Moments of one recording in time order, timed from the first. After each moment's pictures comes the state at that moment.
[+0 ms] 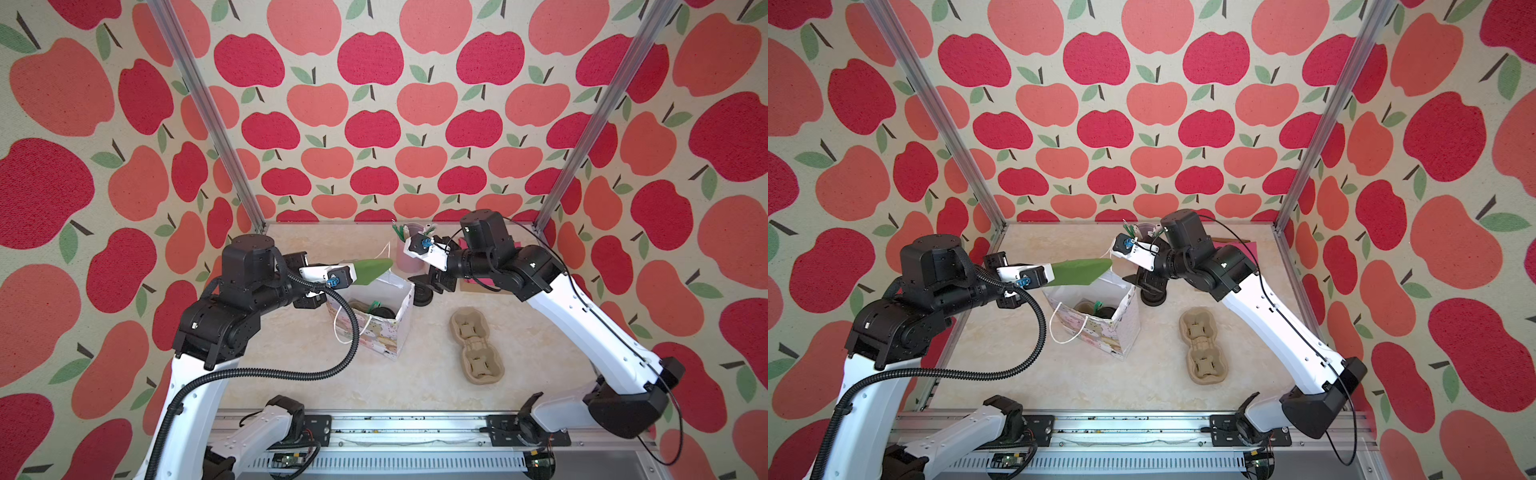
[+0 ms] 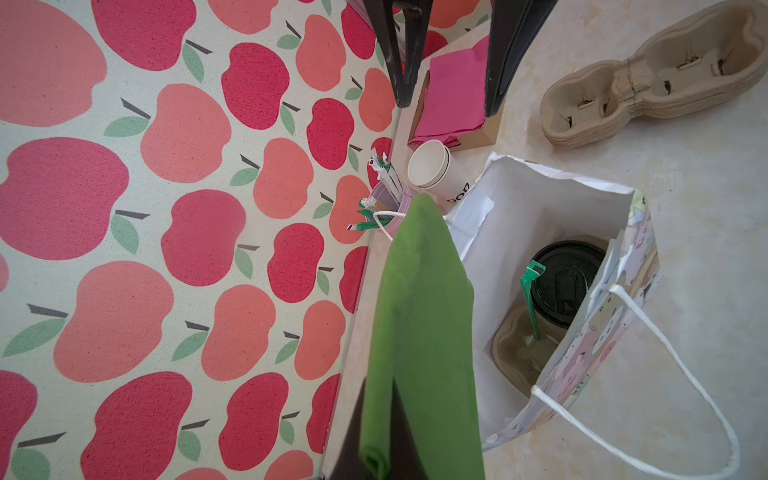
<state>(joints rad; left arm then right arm) -0.35 1.00 1.59 -1.07 0.32 1.14 0.80 1.41 1.67 -0.85 -0.31 -0.62</state>
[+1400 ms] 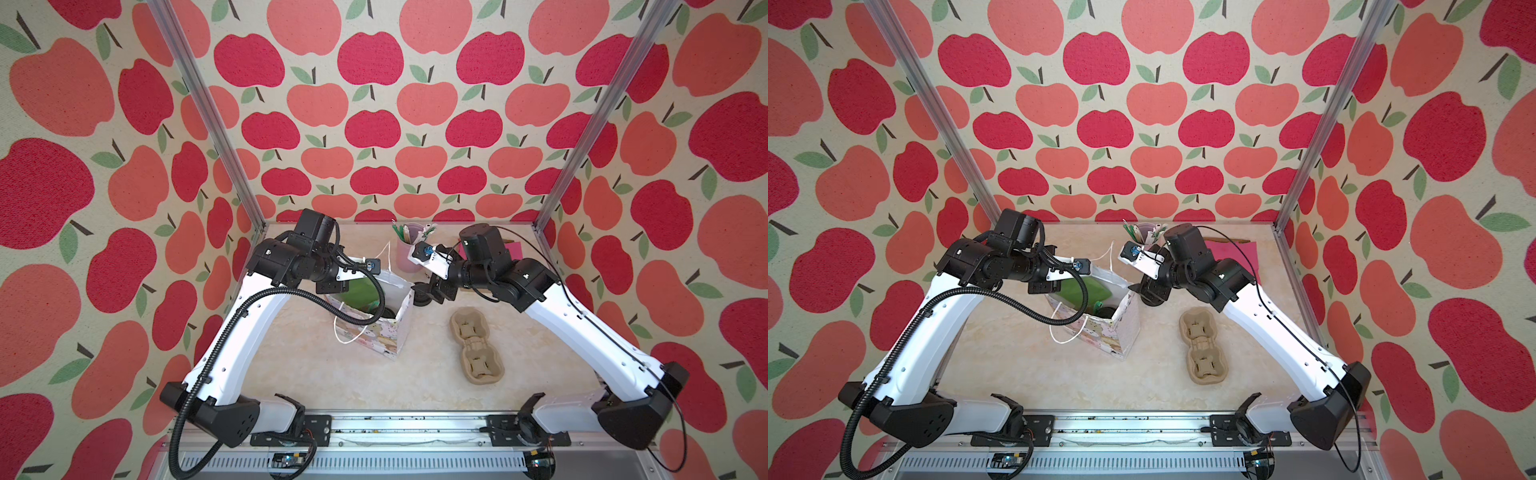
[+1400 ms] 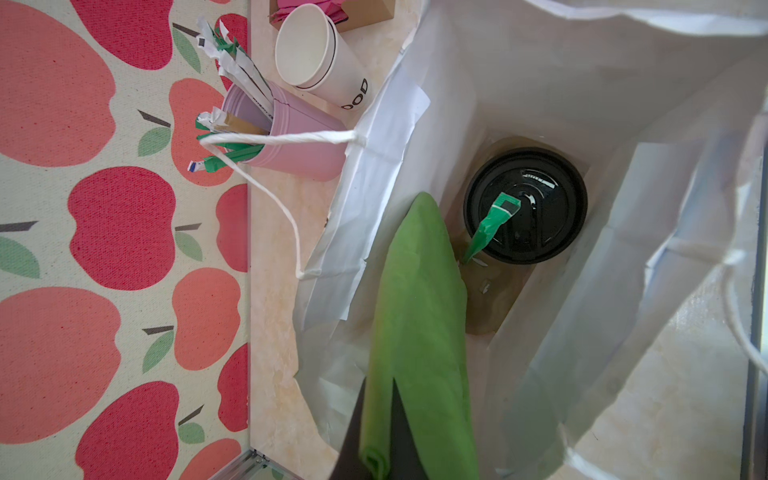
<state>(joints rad) -0.44 1.38 1.71 -1.28 0.19 1.20 0.78 1.35 1.47 -0.74 -0.27 -0.53</state>
